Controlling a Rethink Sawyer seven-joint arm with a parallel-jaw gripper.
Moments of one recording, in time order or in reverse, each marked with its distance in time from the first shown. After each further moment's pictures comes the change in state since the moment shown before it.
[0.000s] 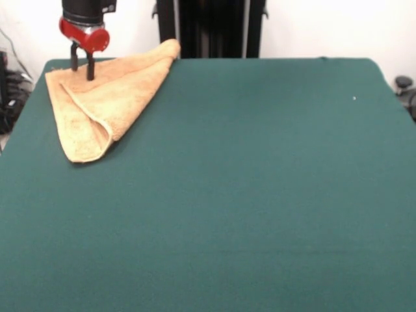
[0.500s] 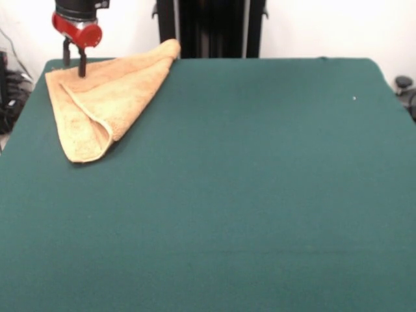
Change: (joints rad) arm -0.014 -0.025 -0.008 0.000 0.000 0.000 0.000
